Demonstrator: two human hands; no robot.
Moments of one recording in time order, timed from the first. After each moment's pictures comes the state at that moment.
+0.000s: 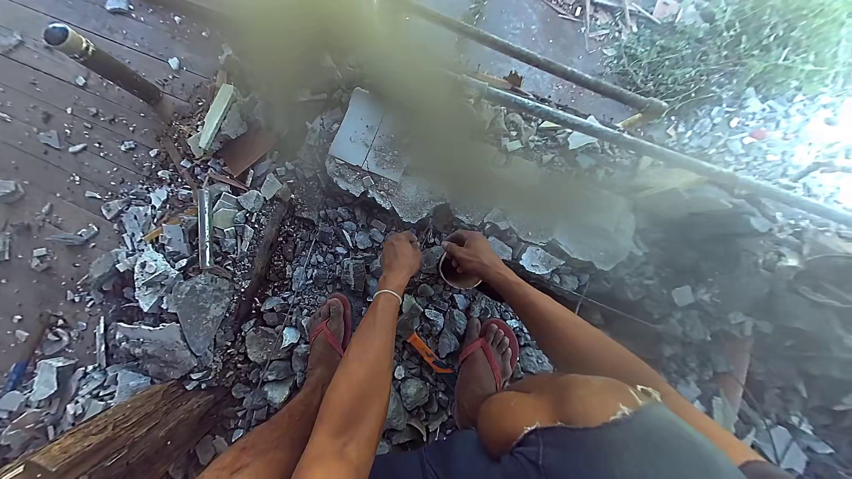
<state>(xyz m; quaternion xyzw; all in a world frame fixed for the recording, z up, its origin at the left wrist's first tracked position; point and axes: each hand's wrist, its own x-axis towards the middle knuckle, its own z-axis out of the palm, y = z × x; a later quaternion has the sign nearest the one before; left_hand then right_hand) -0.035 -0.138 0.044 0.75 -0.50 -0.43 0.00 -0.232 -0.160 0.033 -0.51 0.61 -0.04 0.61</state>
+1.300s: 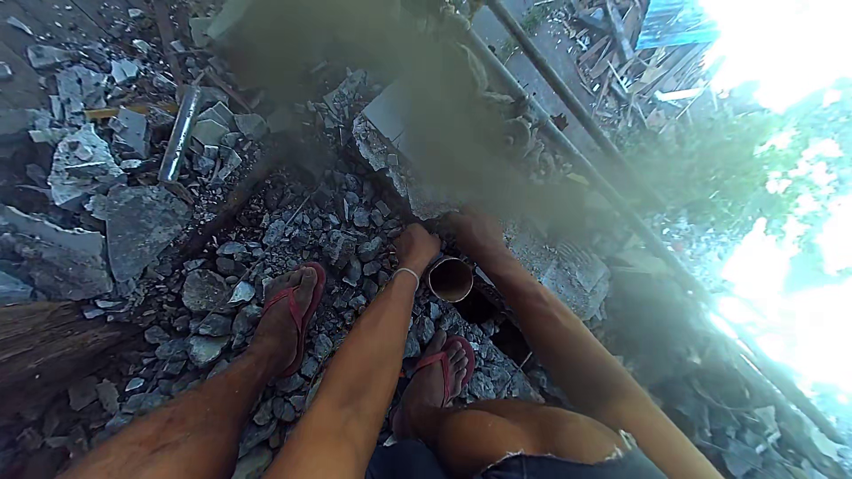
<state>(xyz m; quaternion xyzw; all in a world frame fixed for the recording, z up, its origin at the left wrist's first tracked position) -0.069 -0.150 0.043 0.79 -0.26 -0.54 0.09 -0.194 -0.238 0.059 -0.85 0.44 0.21 0.18</state>
